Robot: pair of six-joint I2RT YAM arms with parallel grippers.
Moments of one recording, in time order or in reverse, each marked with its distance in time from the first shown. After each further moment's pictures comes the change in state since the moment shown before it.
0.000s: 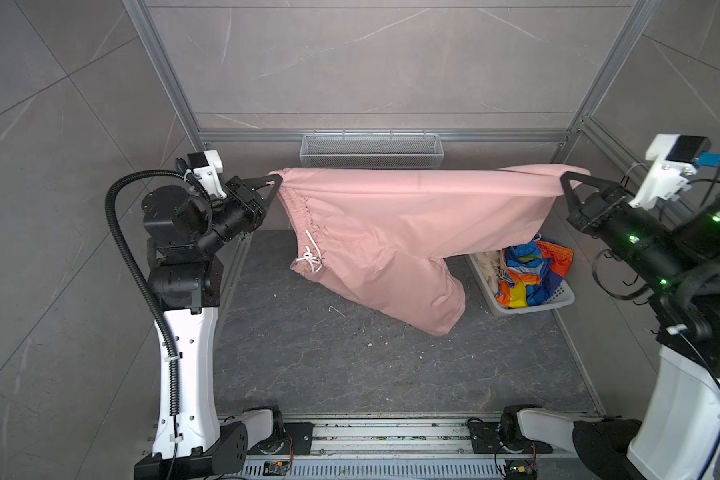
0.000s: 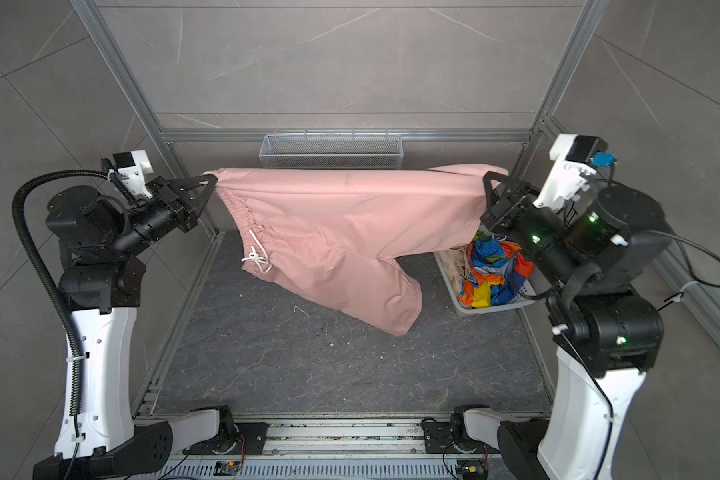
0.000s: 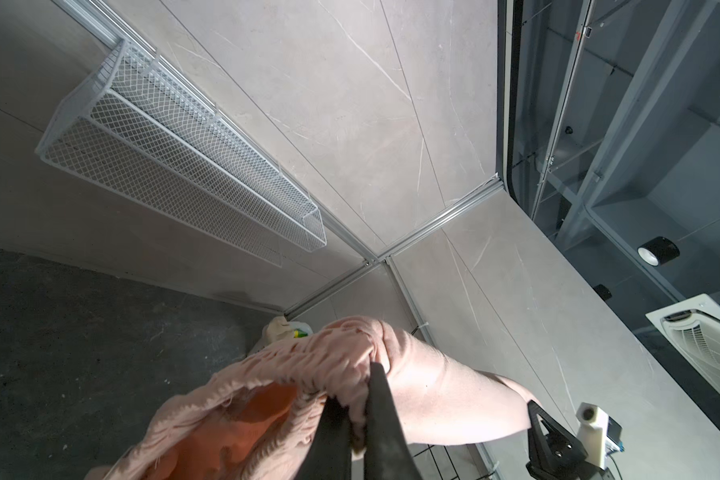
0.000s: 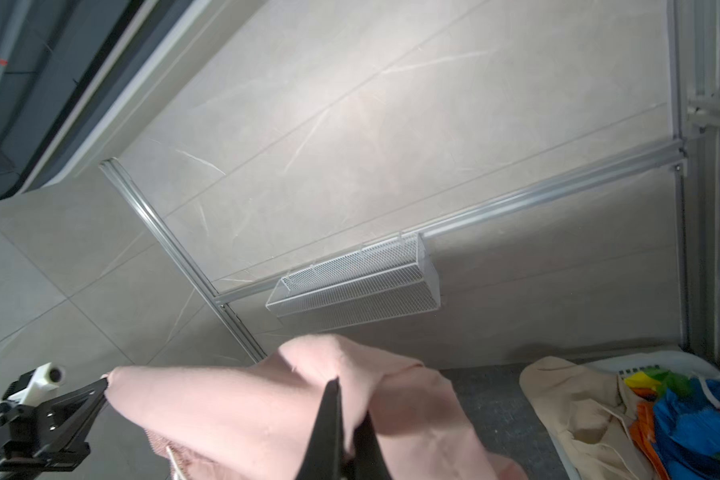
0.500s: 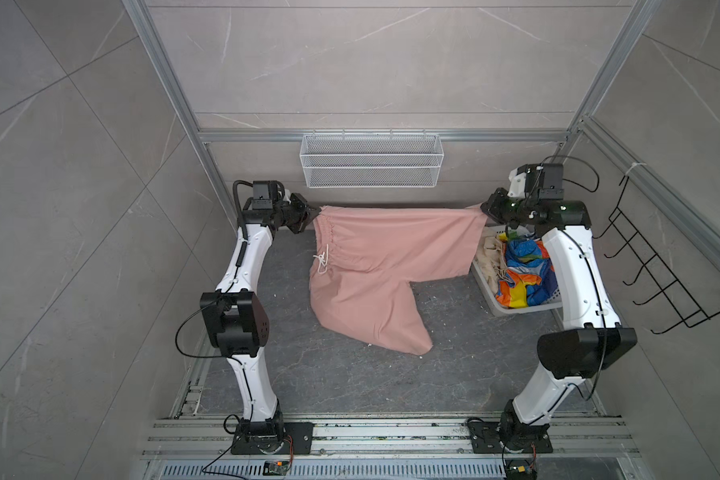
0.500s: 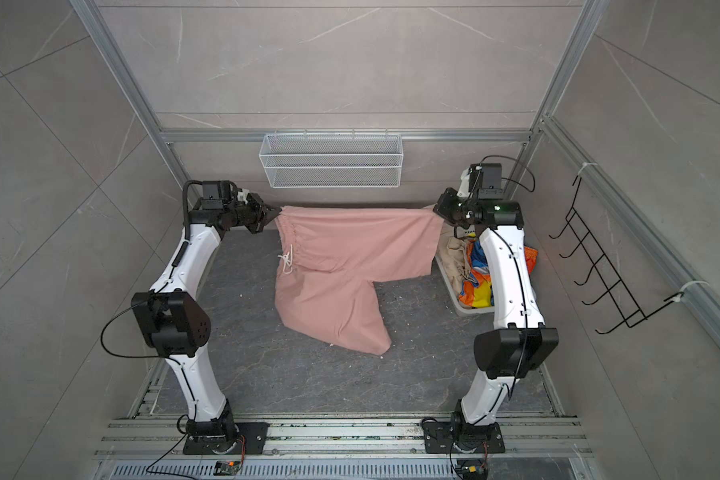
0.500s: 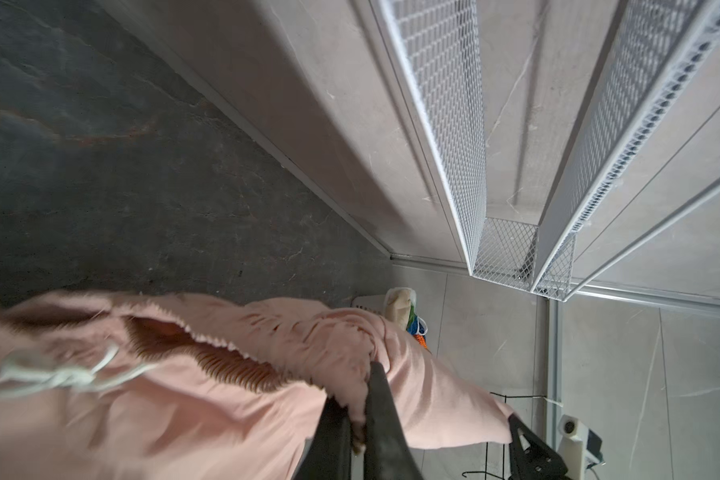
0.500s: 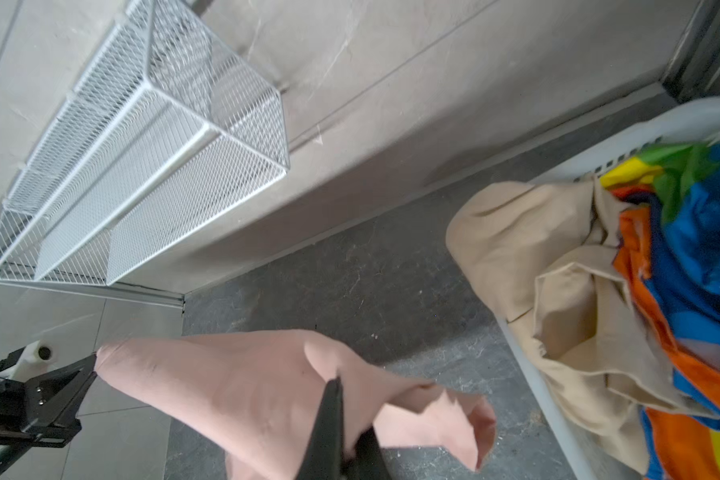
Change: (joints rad) left arm -0.118 0.735 0.304 -0.195 -0.042 0.056; right arm -0.089 0.518 -0.002 -0.031 -0.049 0.032
